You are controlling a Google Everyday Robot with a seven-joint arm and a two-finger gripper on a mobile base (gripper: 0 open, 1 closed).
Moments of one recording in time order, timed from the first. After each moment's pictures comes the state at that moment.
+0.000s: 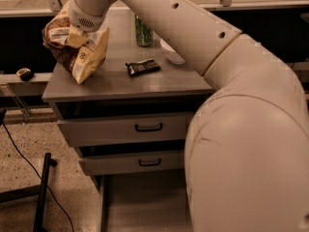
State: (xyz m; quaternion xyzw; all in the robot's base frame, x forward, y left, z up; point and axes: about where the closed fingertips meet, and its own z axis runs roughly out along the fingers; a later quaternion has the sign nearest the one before) arm 0.693 0.217 0.943 -0.71 0.61 0.06 0.35
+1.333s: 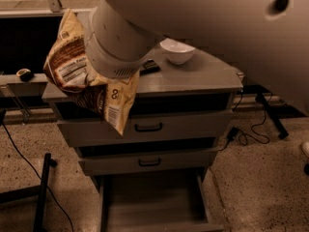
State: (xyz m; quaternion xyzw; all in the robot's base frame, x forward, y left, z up) arm 0.473 0.109 0.986 -0.79 0.49 -0.08 0.35
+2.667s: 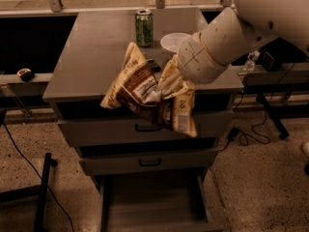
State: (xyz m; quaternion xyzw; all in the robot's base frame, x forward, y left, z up) arm 0.512 -0.032 0.909 -0.85 0.41 0.04 0.32
